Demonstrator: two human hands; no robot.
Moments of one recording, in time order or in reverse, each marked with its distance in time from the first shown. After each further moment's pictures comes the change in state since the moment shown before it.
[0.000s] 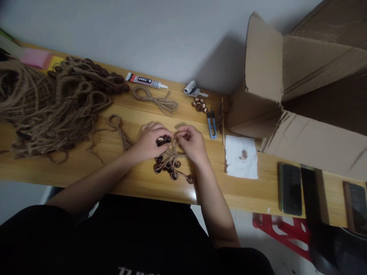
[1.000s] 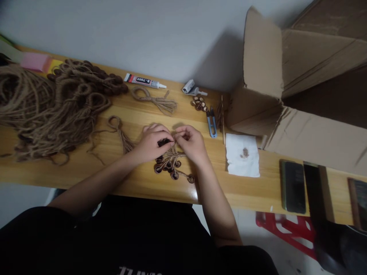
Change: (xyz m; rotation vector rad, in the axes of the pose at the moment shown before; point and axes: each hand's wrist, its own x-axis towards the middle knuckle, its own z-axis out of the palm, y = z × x) left_hand 0.000 0.004 0.002 -0.031 -0.004 0.044; right_hand -0.003 -0.001 0.000 0.006 -0.032 -0.046
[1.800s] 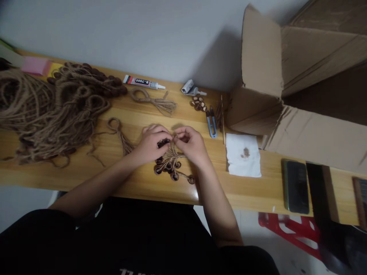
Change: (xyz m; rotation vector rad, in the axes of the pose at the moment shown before) left_hand -0.001 -0.004 0.002 0.045 0.005 0.021; right_hand -0.003 -0.002 -0.002 0.001 -0.033 -0.017
